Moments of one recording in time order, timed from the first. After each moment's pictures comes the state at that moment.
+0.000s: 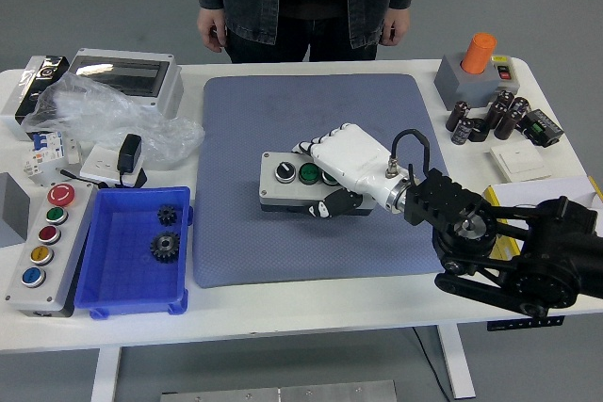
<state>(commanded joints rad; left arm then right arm) 0.02 0.24 -0.32 -0.20 0.28 0.16 0.09 0.89 -0.42 0.09 1.36 -2.00 -0.33 -0.28</state>
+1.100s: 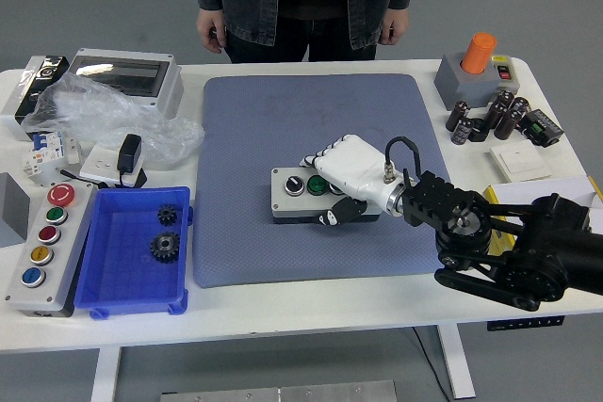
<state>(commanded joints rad) 0.02 0.23 -0.33 -0.21 0.28 0.16 0.09 0.90 -0.38 0.05 1.25 -2.00 -0.28 -0.24</state>
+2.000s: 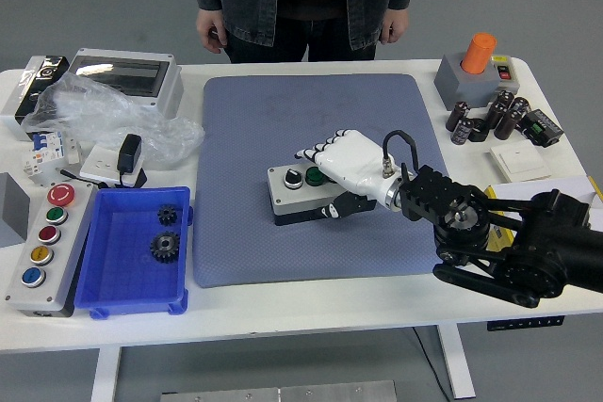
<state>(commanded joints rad) 0.02 0.23 -0.33 -0.21 0.29 0.17 0.08 0.90 -0.38 0.08 1.26 -2.03 -0.24 -0.26</state>
